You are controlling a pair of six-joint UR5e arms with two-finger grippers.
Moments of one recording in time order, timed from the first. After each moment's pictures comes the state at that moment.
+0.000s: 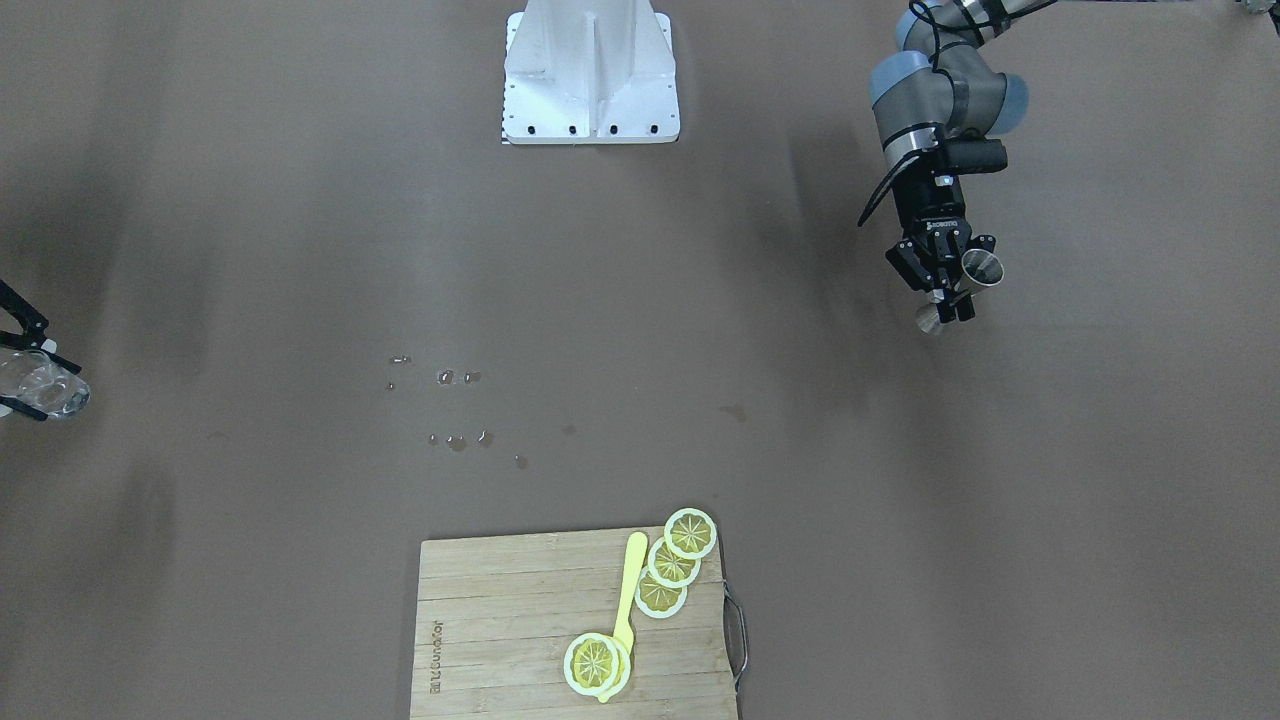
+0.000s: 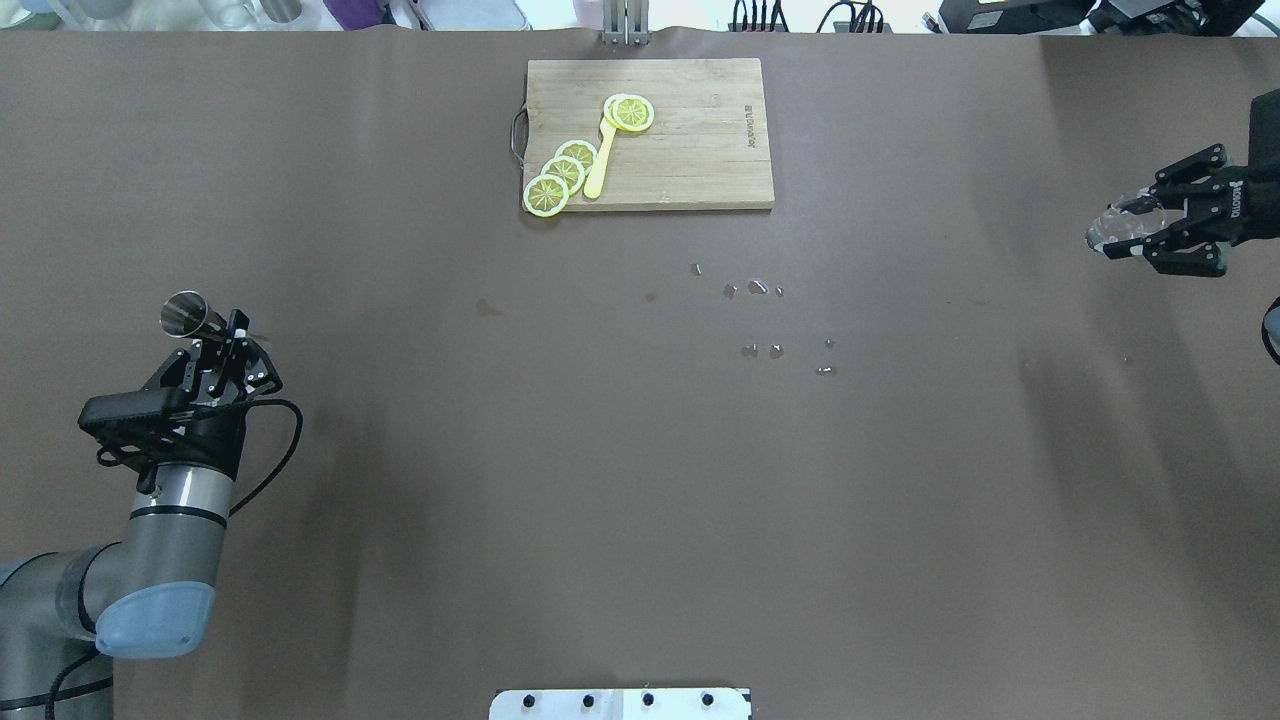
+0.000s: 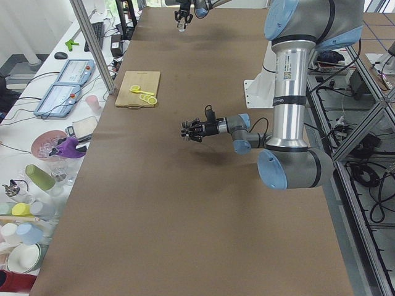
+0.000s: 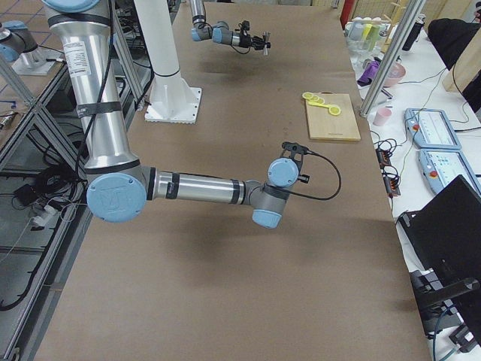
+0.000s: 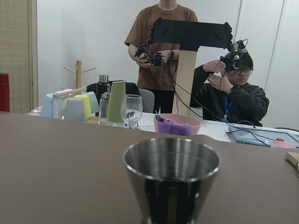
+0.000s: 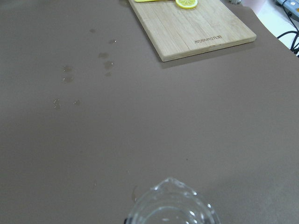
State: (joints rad) left arm -0.24 -1.57 -1.69 -2.39 -0.35 -1.45; right arm 1.24 -1.39 1.29 -0.24 2.55 -0.09
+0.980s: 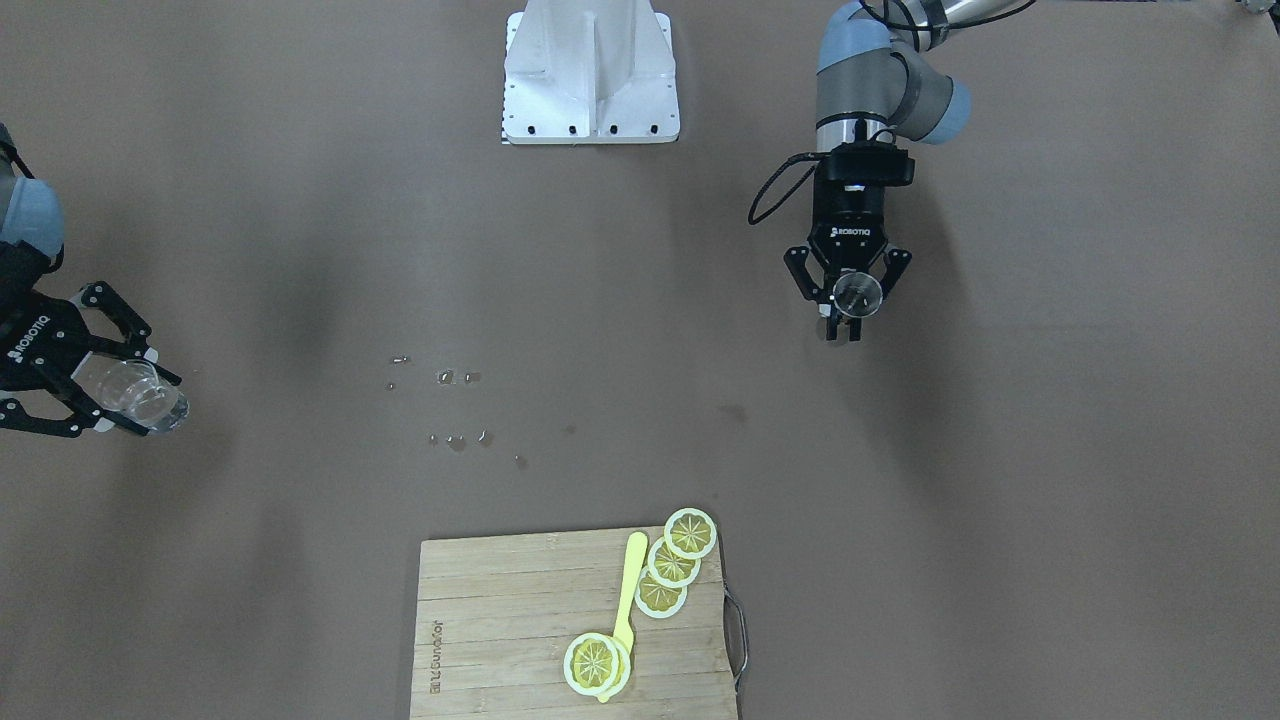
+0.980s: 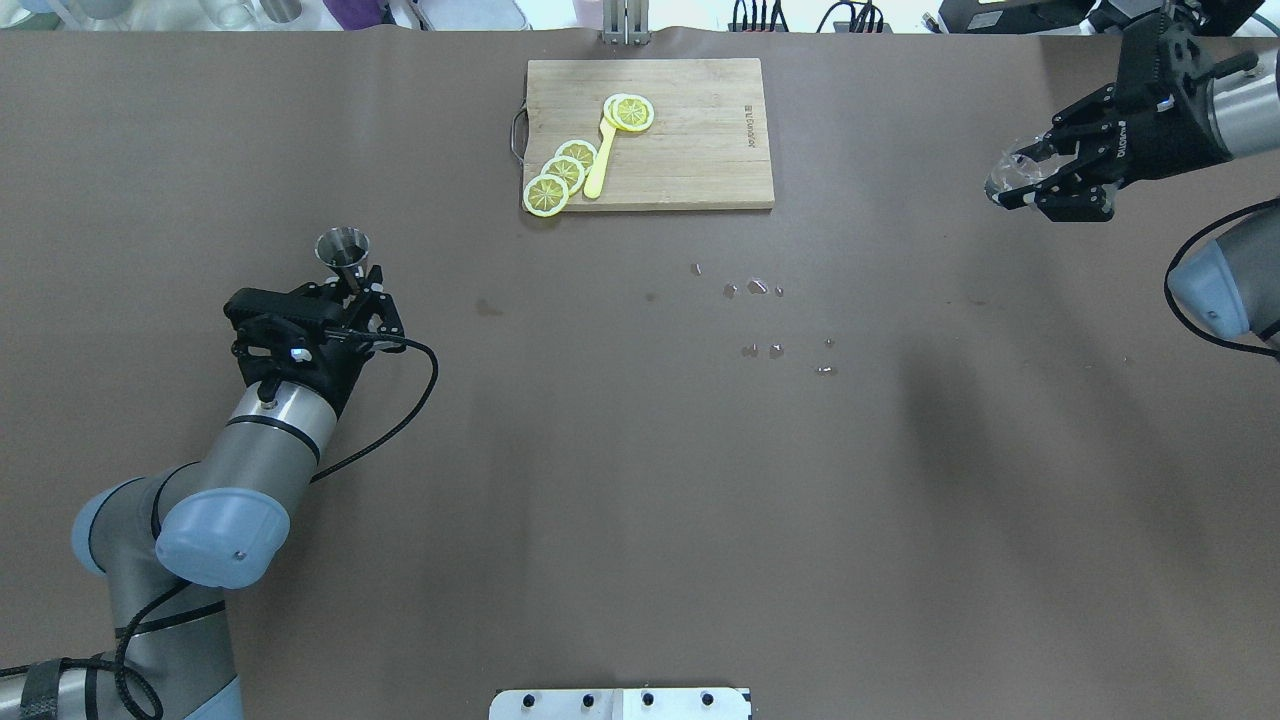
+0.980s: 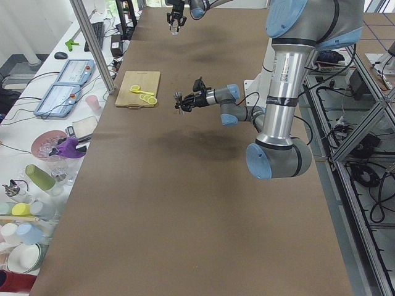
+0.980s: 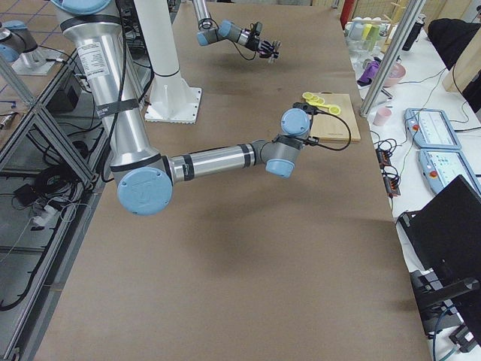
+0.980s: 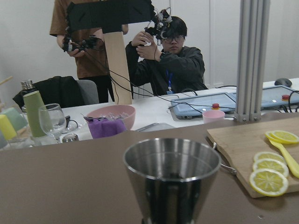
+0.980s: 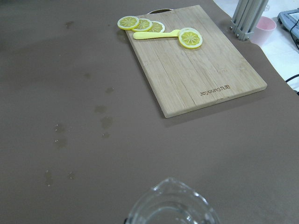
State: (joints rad) left arm -0.35 -1.80 -1.77 -2.40 -0.75 -0.94; right arm 1.14 -1.30 1.51 -0.58 2.43 -0.08
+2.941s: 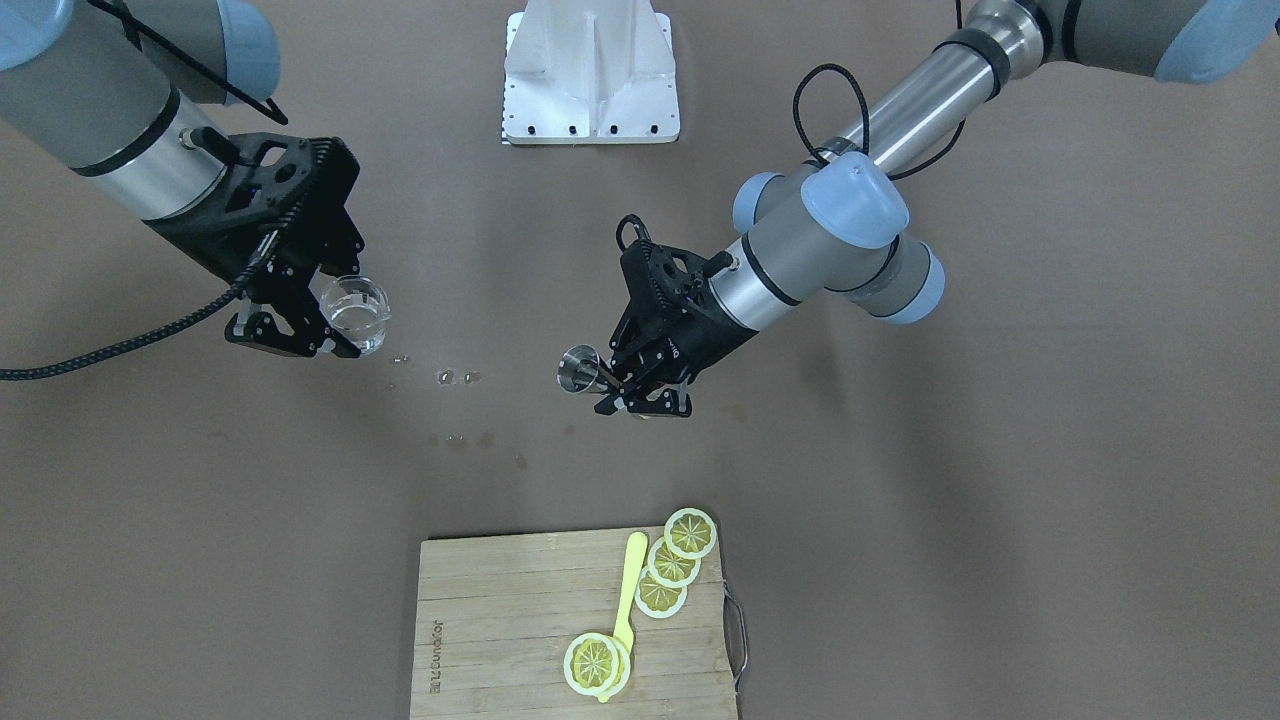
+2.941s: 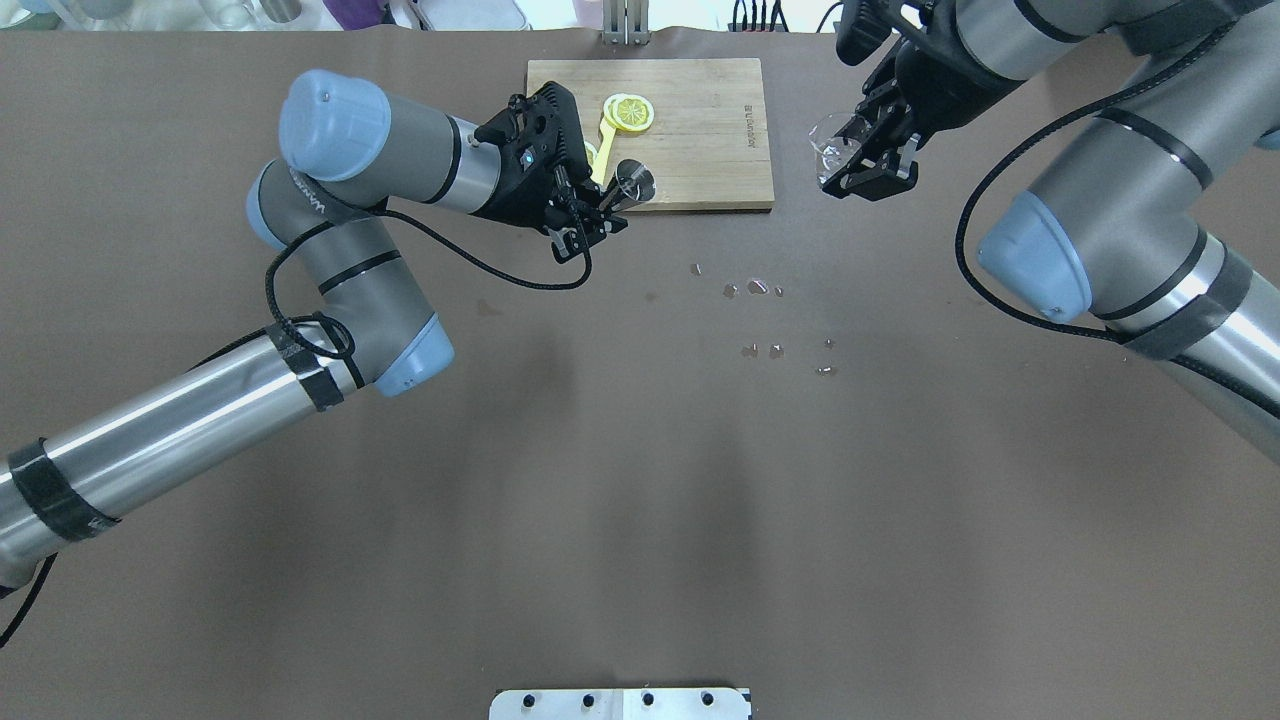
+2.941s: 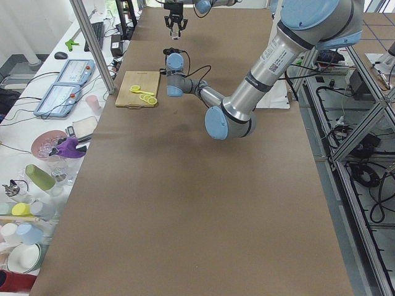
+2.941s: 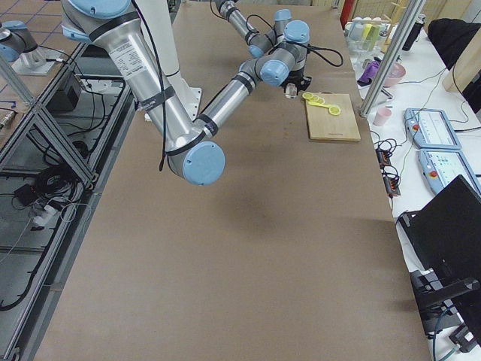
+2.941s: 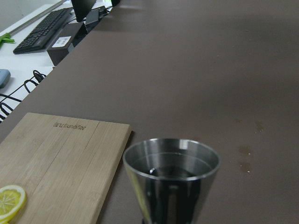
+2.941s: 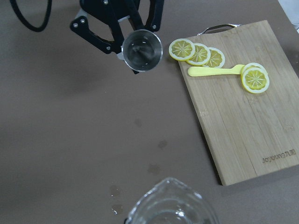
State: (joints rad) left arm -0.74 -2.39 -1.17 -2.68 -2.10 -0.02; right arm 0.96 -0.98 1.81 -1.50 2.29 -0.30
